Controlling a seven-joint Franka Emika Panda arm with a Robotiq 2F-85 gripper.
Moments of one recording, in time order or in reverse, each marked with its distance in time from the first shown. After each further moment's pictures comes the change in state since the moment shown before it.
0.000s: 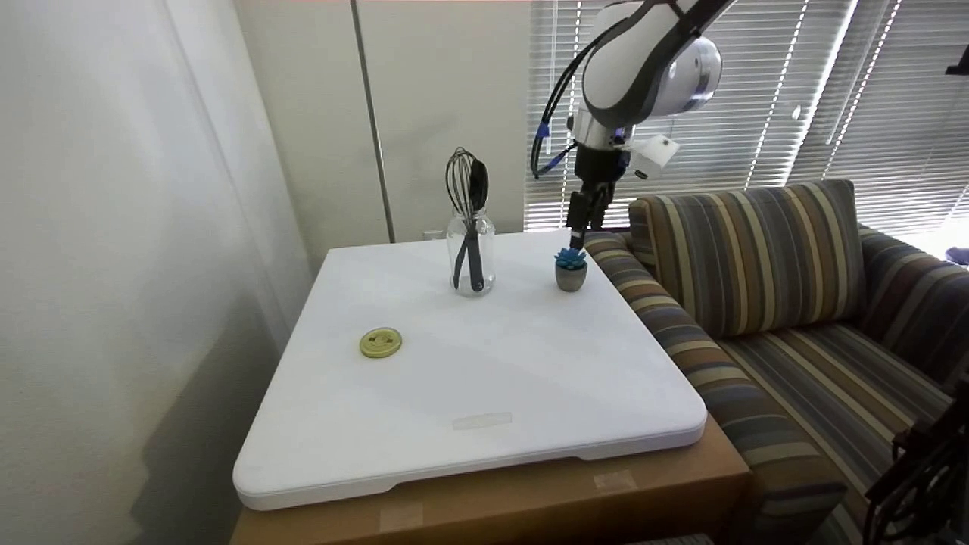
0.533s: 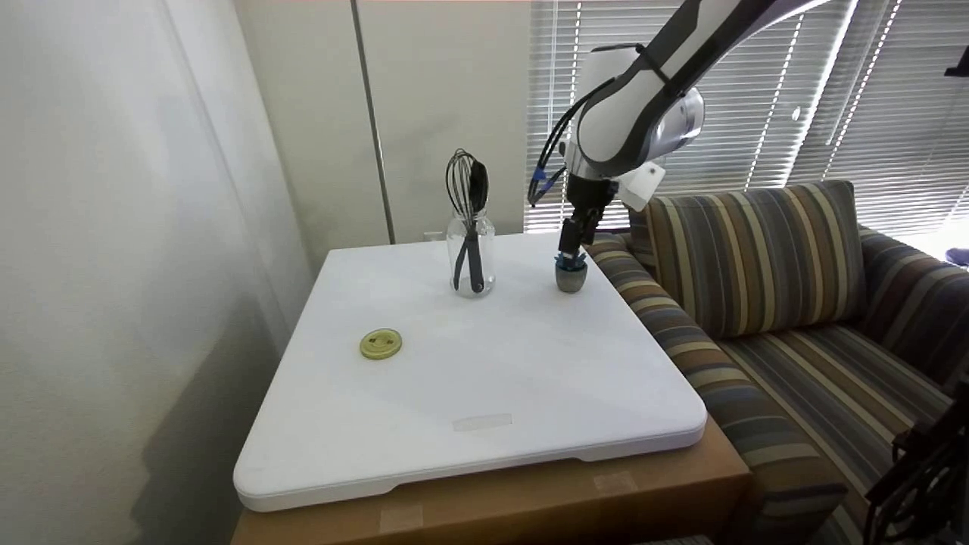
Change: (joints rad) arm 0.016 0.118 -0.018 0.067 -0.076 0.113 0.044
